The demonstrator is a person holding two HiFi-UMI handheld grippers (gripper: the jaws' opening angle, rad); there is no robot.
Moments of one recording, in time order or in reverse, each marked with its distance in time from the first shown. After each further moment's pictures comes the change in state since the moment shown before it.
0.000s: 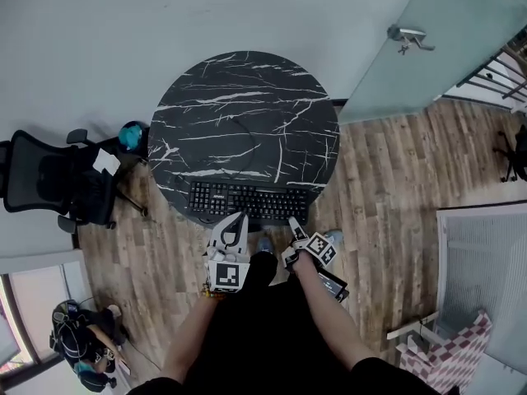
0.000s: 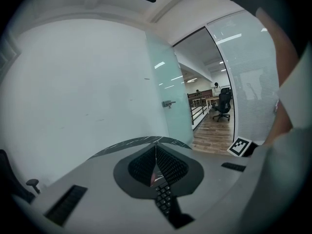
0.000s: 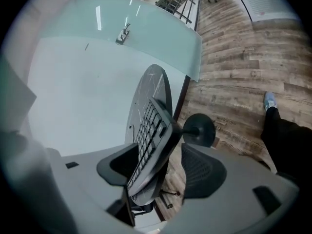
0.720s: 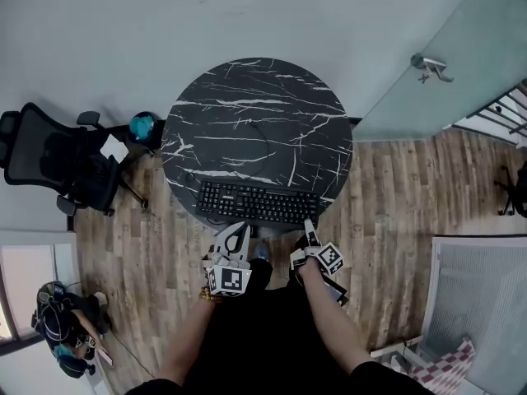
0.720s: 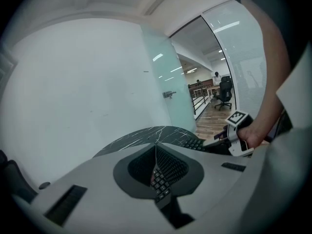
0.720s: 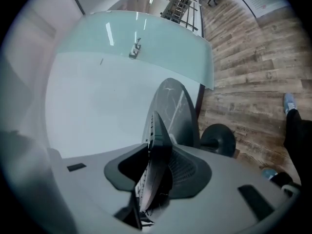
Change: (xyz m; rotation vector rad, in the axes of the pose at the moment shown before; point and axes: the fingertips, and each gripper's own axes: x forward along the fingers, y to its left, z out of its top) left arm -0.017 0.008 -0.044 0.083 0.107 0.050; right arm 0.000 0.044 0.044 -0.027 -0.121 0.186
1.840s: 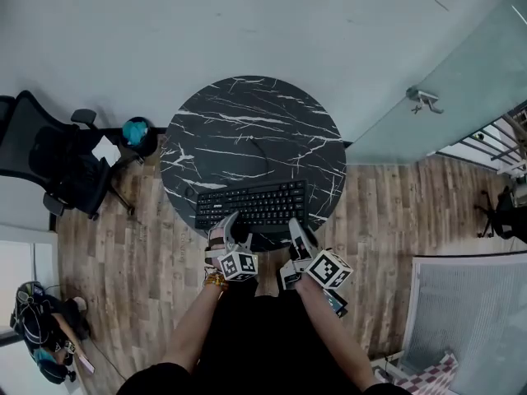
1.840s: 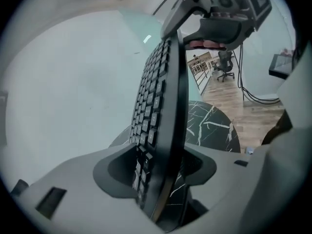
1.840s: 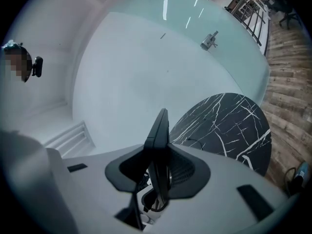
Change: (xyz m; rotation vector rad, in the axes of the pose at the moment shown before) left arm 0.073 0.019 -0.069 0.211 0.186 0.107; right arm 0.001 0.251 -0.028 -0.463 0.171 0.156
